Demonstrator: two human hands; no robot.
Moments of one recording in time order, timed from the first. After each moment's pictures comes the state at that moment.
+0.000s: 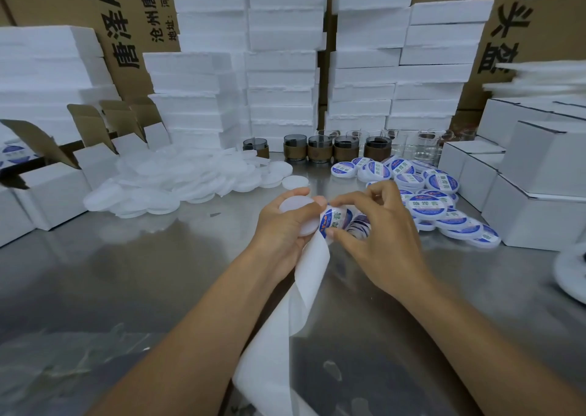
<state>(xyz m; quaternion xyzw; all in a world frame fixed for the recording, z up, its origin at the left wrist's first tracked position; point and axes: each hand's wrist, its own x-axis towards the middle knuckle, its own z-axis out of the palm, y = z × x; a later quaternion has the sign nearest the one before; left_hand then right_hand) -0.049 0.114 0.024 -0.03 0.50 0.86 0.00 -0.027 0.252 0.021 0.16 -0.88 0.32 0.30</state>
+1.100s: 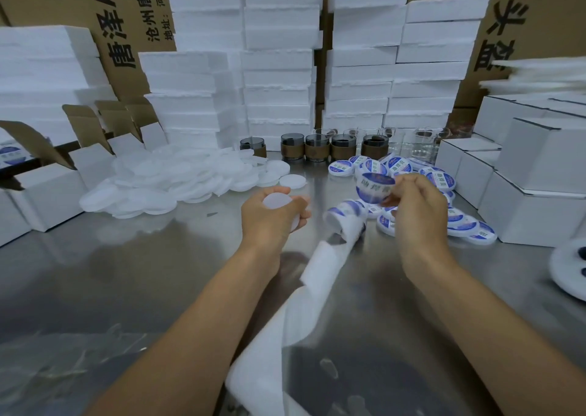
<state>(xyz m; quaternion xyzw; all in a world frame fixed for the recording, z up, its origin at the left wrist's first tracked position) -0.050 0.107 0.025 -0.08 0.60 0.78 -0.15 -0.039 0.265 0.041 -0.06 -0.67 0.69 0.27</state>
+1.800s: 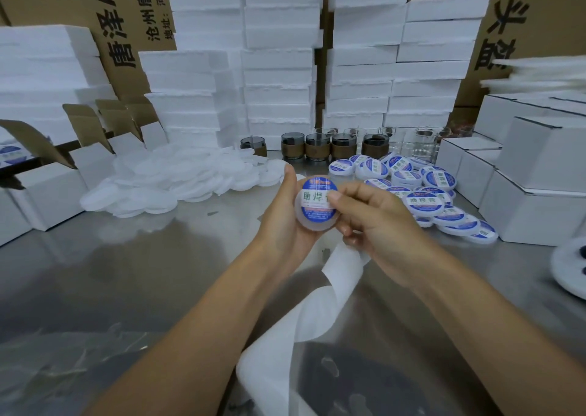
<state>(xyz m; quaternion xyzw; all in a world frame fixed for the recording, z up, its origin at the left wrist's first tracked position) -0.039 0.123 0.039 0.06 0.43 0.90 0.07 -0.021 0.244 0.047 0.12 -0.67 0.74 -0.01</state>
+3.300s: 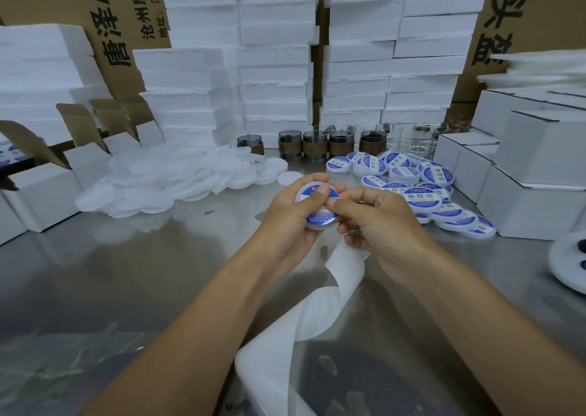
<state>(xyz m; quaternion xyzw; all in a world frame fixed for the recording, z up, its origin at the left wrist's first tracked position) -0.036 0.125 0.036 0.13 0.49 0.86 0.04 -0.025 0.247 0.044 0.01 -0.71 0.70 0.00</state>
